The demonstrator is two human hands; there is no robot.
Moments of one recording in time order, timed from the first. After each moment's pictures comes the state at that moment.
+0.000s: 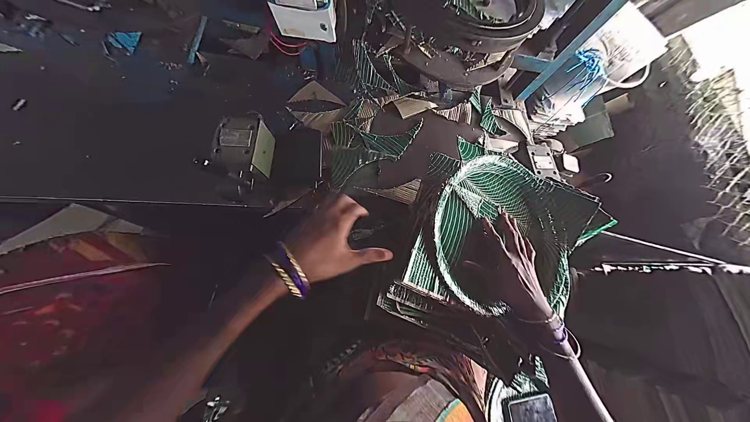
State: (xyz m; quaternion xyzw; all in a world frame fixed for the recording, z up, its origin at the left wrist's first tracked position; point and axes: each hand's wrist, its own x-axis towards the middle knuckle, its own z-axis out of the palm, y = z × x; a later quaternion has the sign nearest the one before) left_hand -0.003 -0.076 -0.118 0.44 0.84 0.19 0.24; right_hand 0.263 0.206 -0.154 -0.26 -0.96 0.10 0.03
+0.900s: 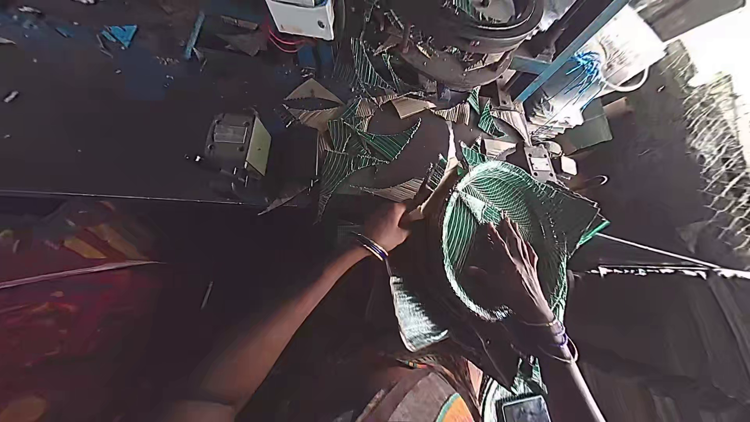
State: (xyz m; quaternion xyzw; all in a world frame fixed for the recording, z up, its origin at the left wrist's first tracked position) left_hand 0.028 0.025 -0.150 0.40 0.79 0.32 0.33; right_hand 0.279 0.221 -0.163 -0.26 -0.96 0.09 0.04
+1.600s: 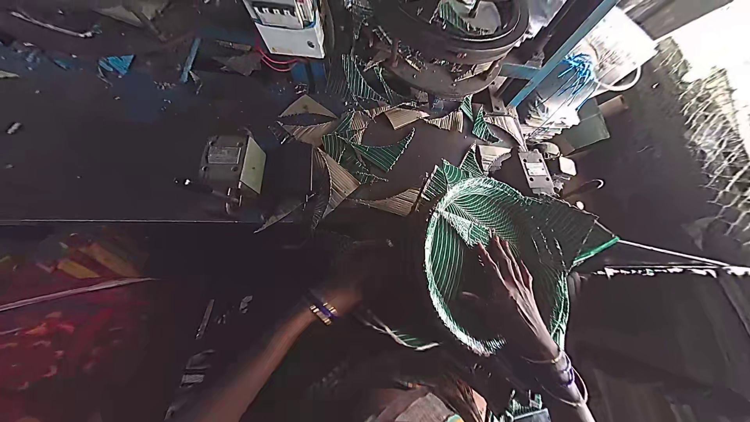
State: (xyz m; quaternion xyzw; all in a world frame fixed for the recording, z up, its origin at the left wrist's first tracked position) left_hand 0.050 -0.066 -0.193 0.41 0.78 0.21 0.41; right_hand 0.288 0.190 -0.150 -0.23 -0.97 0.11 0.05
